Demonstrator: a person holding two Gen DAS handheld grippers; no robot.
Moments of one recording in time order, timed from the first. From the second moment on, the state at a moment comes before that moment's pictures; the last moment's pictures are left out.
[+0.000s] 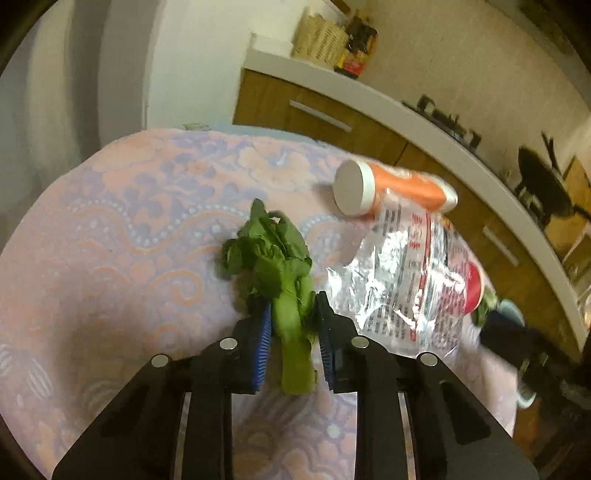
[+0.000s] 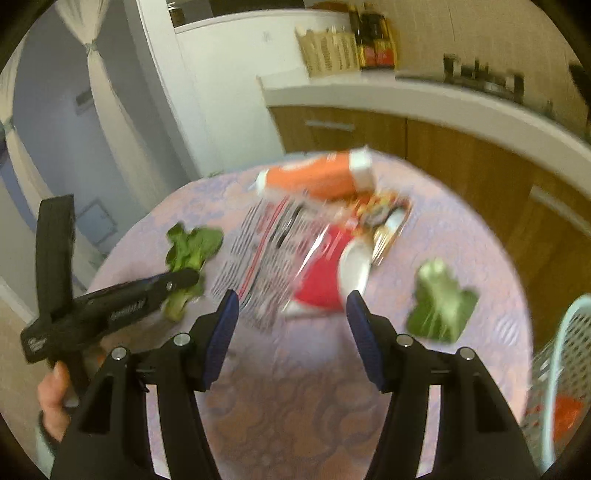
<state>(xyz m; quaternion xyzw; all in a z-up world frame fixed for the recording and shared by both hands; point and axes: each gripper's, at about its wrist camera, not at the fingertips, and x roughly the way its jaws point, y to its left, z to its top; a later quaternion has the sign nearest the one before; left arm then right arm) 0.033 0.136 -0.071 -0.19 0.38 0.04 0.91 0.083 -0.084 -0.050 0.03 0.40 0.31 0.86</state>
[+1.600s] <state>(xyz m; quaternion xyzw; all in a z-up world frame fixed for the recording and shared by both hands) 0.022 -0.022 0.034 -0.11 0.26 -0.17 0.95 0.037 -0.332 0.010 0.16 0.28 0.11 0.94</state>
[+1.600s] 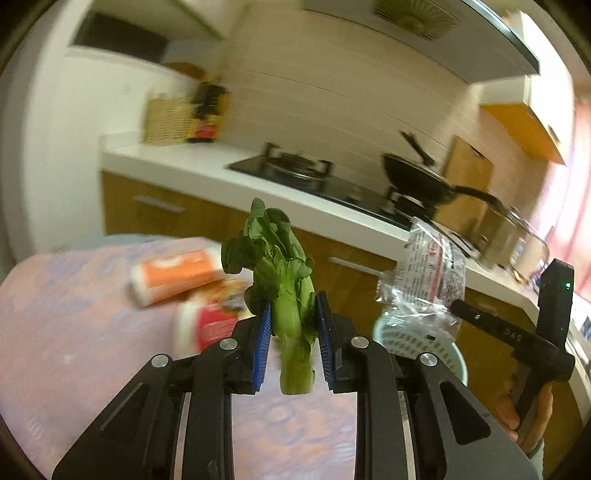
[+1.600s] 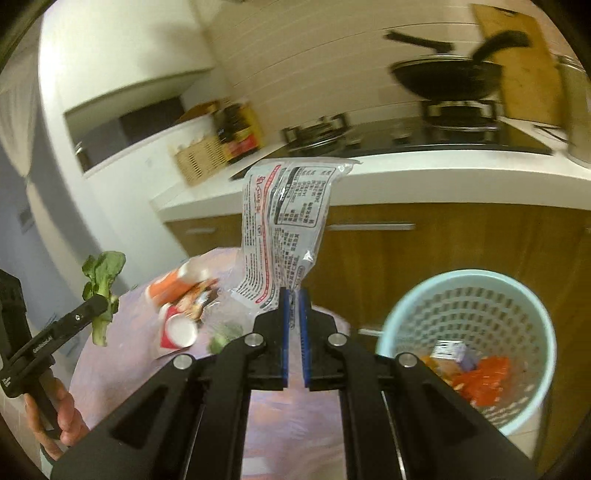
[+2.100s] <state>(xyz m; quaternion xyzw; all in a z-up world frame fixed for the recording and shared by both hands) 0.080 -0.206 -0.004 -0.02 0.32 -0.29 0.90 0.030 -0.445 -0.027 0.20 0.29 0.00 0.94</state>
